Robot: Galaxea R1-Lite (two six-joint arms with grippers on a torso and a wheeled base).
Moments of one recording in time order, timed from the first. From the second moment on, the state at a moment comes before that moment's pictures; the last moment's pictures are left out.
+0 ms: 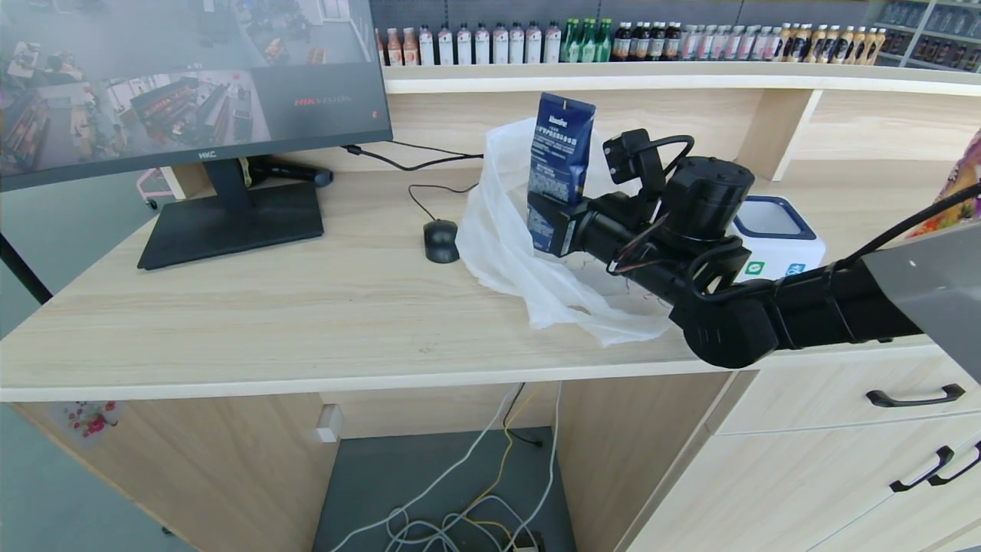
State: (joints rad) left arm 0.00 0.00 0.00 0.00 0.00 -0.01; right arm 0.49 2.11 -1.38 -0.94 0.19 0.00
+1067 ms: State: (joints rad) left arm 0.00 0.00 0.00 0.00 0.00 -0.01; right arm 0.49 2.10 -1.37 -0.95 0.19 0.00
